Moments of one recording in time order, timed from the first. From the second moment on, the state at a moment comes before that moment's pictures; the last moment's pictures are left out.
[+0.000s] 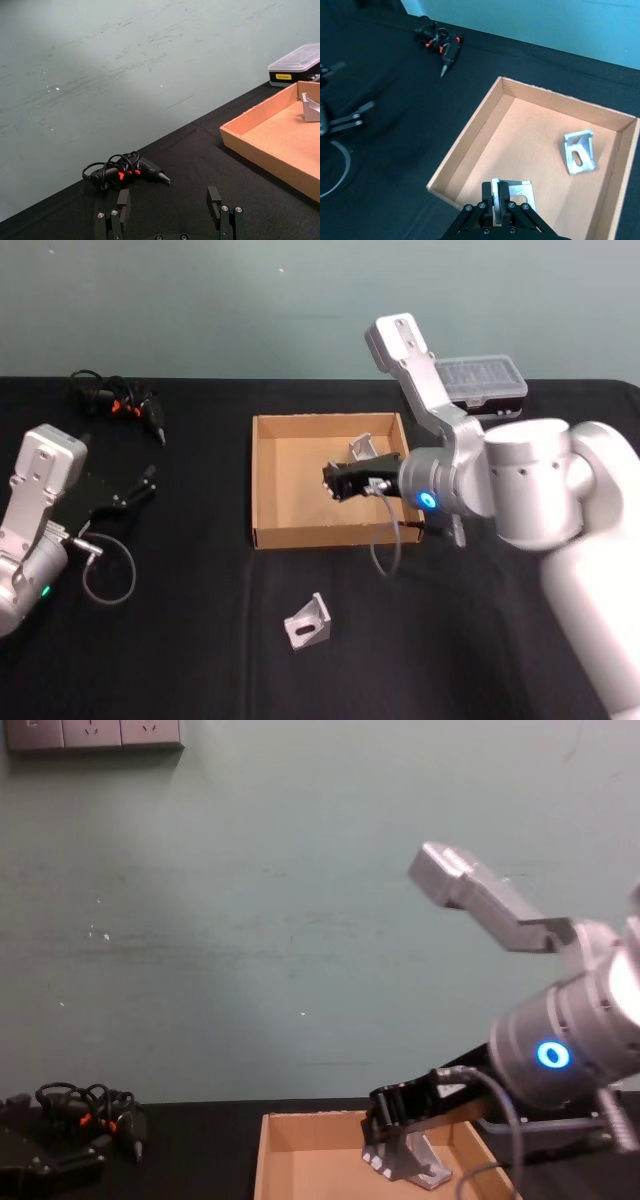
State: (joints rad) left arm -0.20 0.60 0.45 -1.41 -0.25 -0.12 0.03; right arm 0.45 0.11 -0.36 -1.50 0.20 0.93 0.27
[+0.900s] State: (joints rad) left arm -0.20 0.60 0.45 -1.41 -0.25 -0.12 0.03; right arm 0.72 -0.05 -0.37 -0.96 0.11 0.73 0.25
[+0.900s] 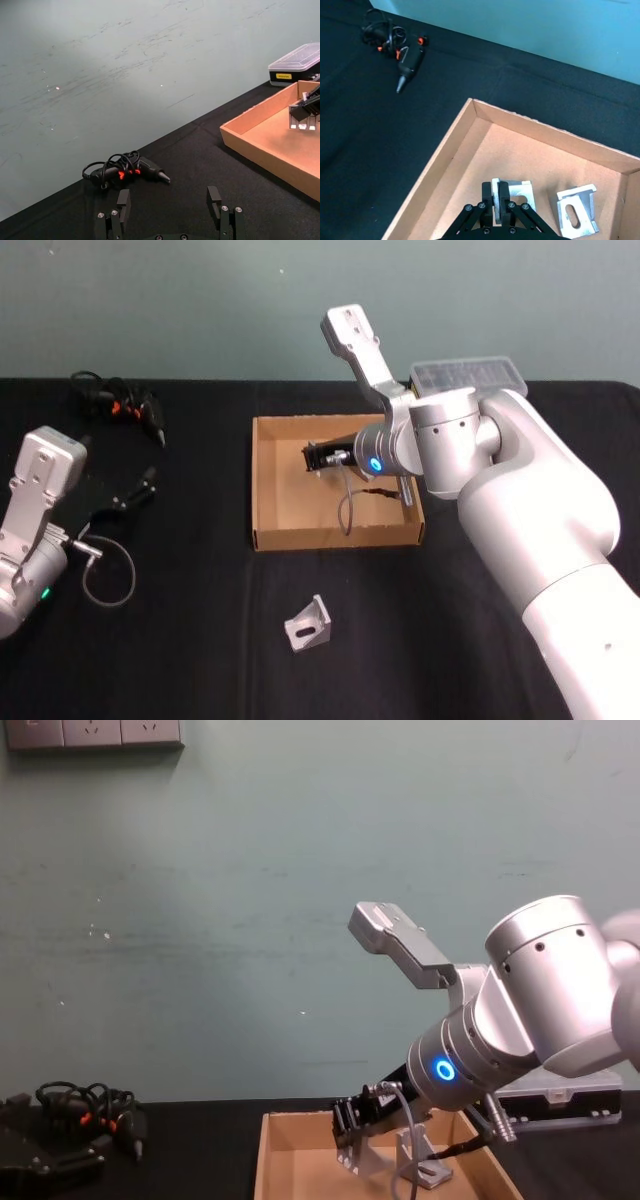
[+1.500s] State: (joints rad) left arm -0.20 0.60 0.45 -1.41 -0.25 -0.12 0.03; right arm 0.72 -0.05 -0.37 -0.96 0.11 0.73 0.25
